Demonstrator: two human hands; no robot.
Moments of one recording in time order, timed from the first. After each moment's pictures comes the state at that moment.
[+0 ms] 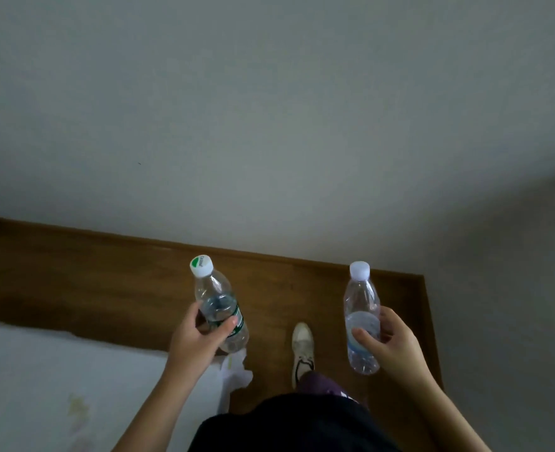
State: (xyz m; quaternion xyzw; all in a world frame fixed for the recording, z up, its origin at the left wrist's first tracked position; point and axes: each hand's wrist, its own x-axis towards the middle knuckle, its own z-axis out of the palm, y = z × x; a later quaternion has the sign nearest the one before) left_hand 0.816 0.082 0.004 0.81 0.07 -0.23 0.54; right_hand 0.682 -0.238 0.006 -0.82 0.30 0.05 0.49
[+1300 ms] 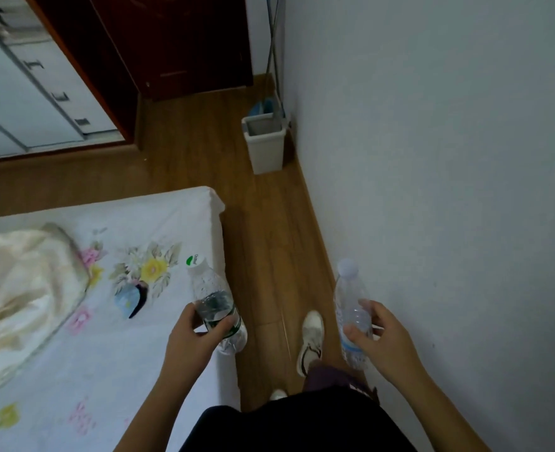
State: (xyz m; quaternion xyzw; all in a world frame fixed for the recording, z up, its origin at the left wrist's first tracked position) left_hand 1.106 0.447 -0.004 0.66 0.55 0.14 0.49; right_hand 1.365 0.233 -0.007 -0.83 -0.19 0.36 0.39
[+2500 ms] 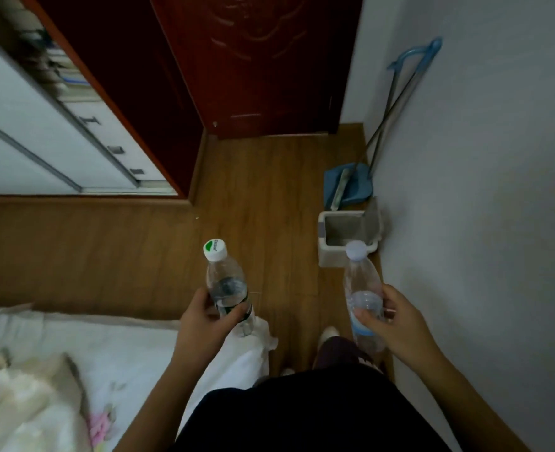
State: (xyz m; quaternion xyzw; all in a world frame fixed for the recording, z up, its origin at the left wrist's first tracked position) left_hand 1.376 1.103 0.011 0.60 0.62 0.17 0.48; right_hand 1.688 0.961 -0.019 -0.78 -0.30 0.43 0.34
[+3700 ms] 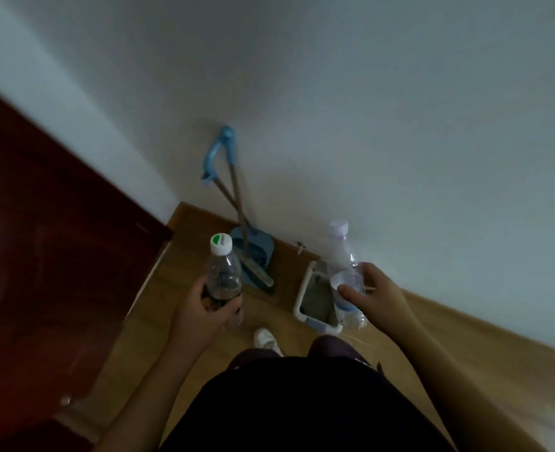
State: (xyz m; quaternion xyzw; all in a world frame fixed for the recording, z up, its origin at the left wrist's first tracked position) left_hand 1.829 1.670 -0.002 0.84 0.18 -0.18 0.47; right_hand 1.830 1.335 -0.024 -0.86 0.14 0.16 0.46
